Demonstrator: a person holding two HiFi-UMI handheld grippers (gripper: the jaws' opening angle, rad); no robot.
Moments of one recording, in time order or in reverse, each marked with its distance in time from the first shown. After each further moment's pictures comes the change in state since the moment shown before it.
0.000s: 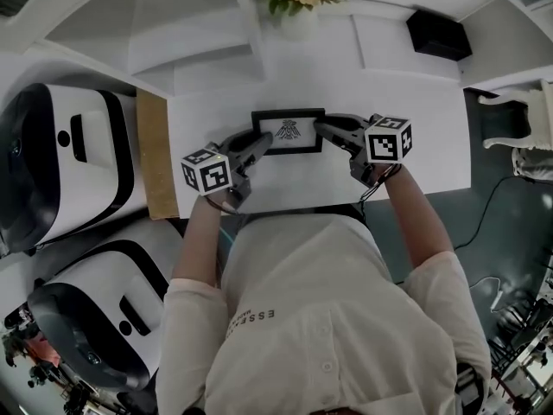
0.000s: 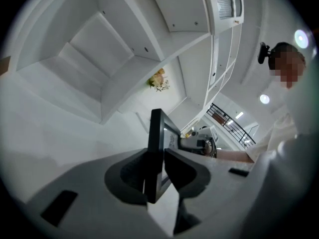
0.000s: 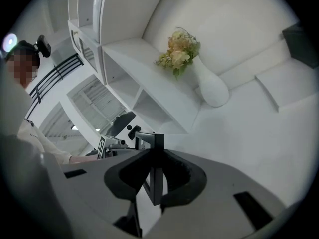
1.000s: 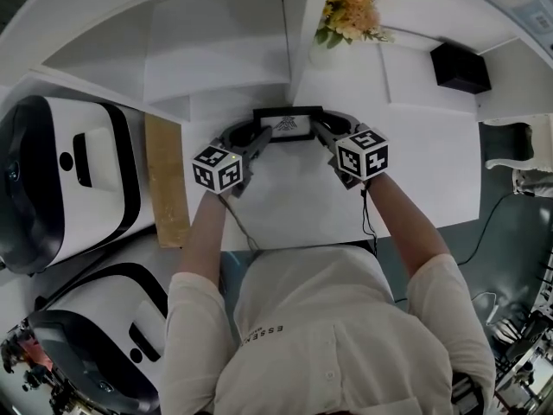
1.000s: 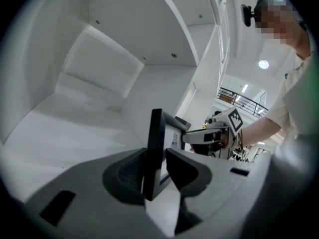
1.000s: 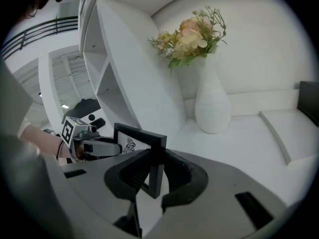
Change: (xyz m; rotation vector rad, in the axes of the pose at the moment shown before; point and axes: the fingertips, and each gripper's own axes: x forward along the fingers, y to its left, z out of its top) left arm 0.005 0.122 0.062 0.288 -0.016 0.164; right arm 0.105 -0.075 0.050 -0.267 -0.037 -0.381
